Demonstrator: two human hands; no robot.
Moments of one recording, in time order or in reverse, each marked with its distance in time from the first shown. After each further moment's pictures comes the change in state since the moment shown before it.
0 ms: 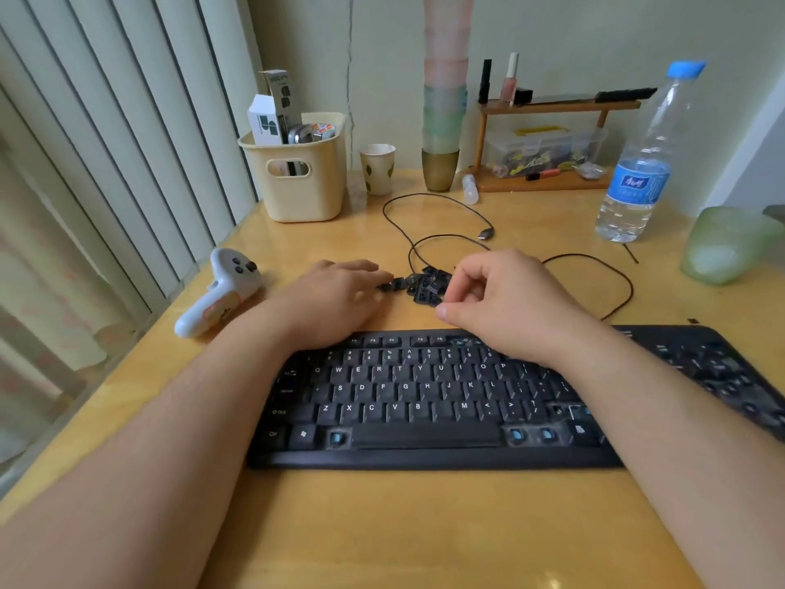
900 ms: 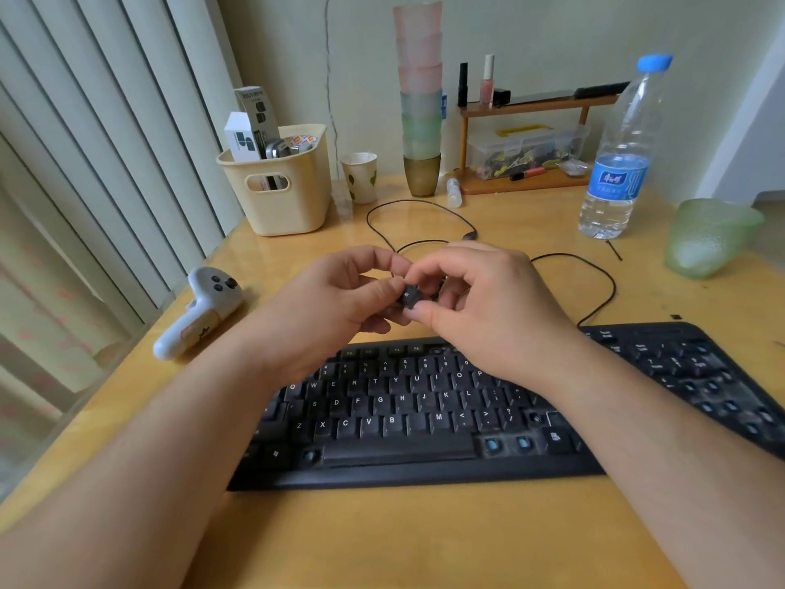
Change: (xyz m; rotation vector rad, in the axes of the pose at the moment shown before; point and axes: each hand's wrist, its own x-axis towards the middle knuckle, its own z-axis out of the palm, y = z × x) left_hand -0.027 0.059 -0.011 -1.109 0.068 0.073; right_hand -0.008 0.009 0.002 0.137 0.229 -0.378
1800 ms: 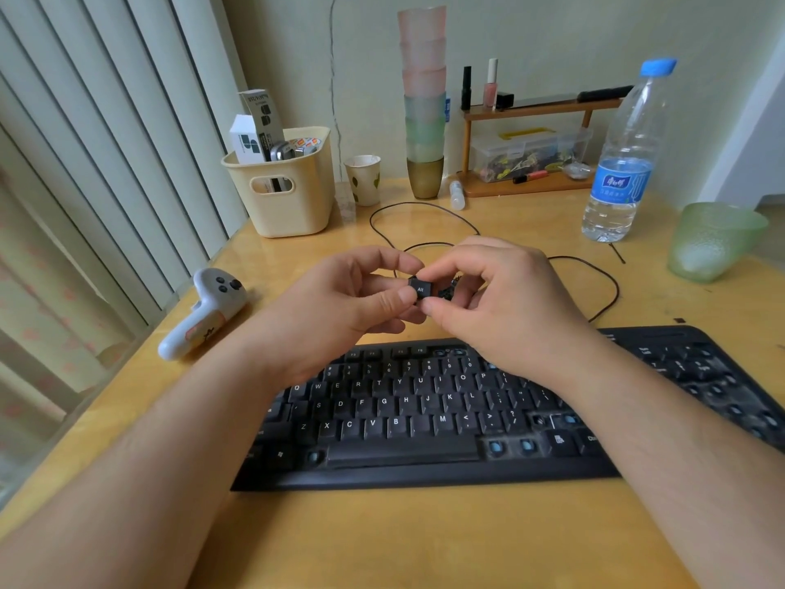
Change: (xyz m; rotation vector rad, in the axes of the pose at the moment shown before) left_hand -0.005 0.007 0.003 -0.080 -0.028 -0.011; right_hand 0.000 0.004 -0.009 -0.009 0.029 -0.031
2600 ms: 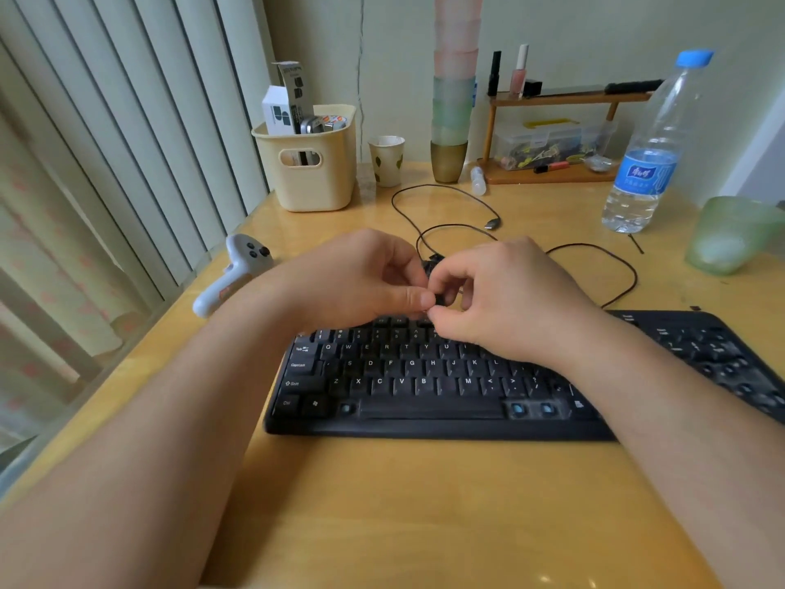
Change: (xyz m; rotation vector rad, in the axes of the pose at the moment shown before) left_hand -0.014 0.014 -0.019 0.719 -0.091 -0.016; right_hand -0.004 -0.035 0.008 -0.323 -0.259 0.058
